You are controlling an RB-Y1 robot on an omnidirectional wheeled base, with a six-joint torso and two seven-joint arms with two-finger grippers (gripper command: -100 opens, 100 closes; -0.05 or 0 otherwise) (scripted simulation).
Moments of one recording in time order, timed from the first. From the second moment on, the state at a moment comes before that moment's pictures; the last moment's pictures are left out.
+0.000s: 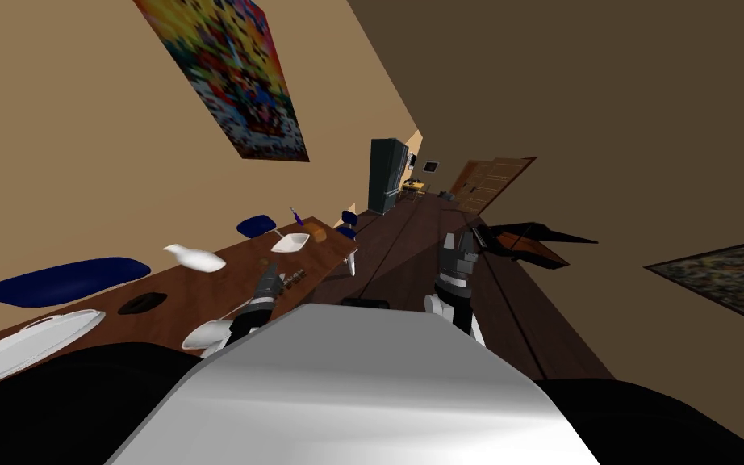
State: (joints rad) left arm 0.74 0.17 0.31 -1.84 -0.05 -0.31 0.29; right arm 0.53 -0.04 -0.06 -2.29 0.01 -0.61 0.06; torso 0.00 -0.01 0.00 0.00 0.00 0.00
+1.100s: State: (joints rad) left arm 0.76 0.12 0.51 -1.59 -0.12 -0.11 0.54; right arm 0.53 -0.04 -0.06 -2.29 0.01 -0.61 0.06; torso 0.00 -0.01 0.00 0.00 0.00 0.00
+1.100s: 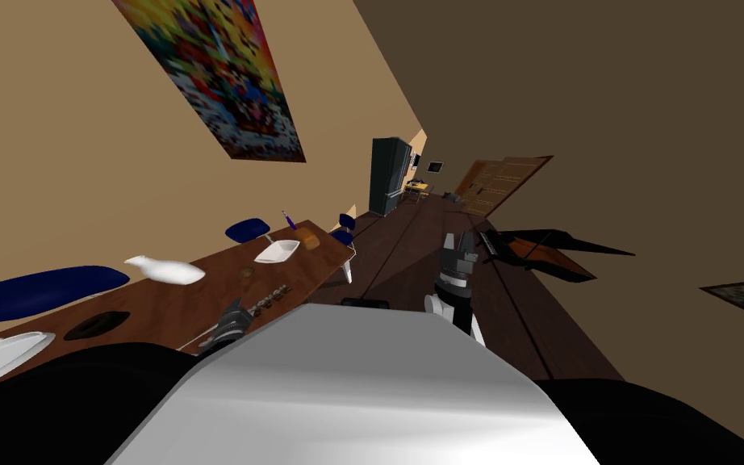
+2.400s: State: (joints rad) left arm 0.72 0.02 0.60 -1.48 -0.14 -0.06 0.62; right arm 0.53 -0.04 -0.06 -2.29 0.01 -0.61 0.06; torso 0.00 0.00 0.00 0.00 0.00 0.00
